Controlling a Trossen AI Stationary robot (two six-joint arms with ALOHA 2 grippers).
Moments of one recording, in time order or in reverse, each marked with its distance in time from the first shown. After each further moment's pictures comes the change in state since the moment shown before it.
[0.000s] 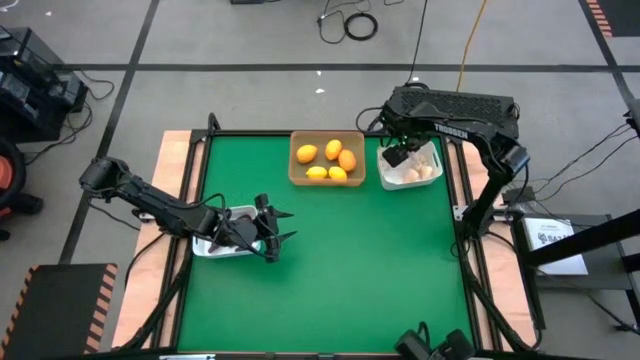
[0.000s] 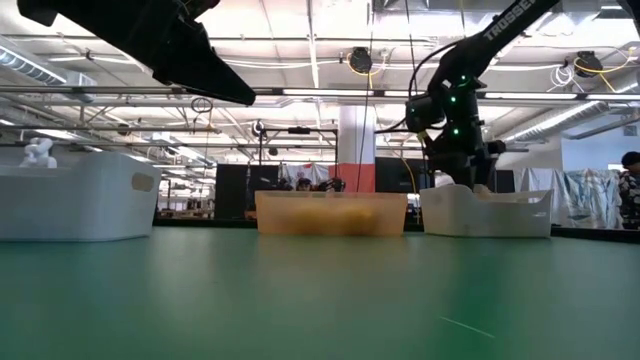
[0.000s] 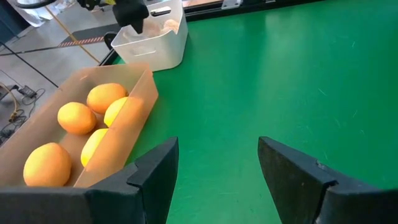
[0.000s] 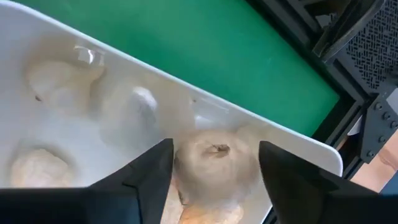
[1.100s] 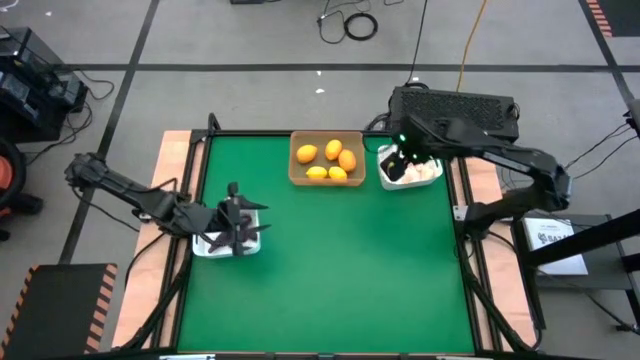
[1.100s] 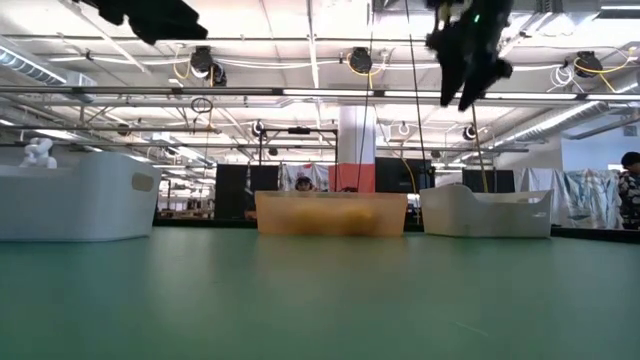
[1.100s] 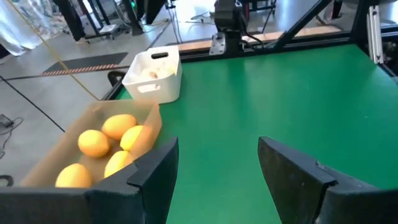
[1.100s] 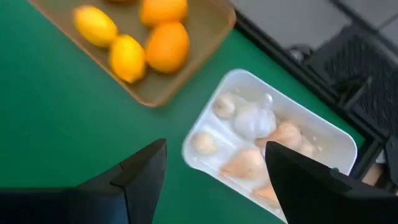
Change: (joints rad) left arm -0.077 -0.425 0.000 -0.277 0.014 0.026; right arm 0.390 -0.417 0.086 -0.095 -0.036 0.231
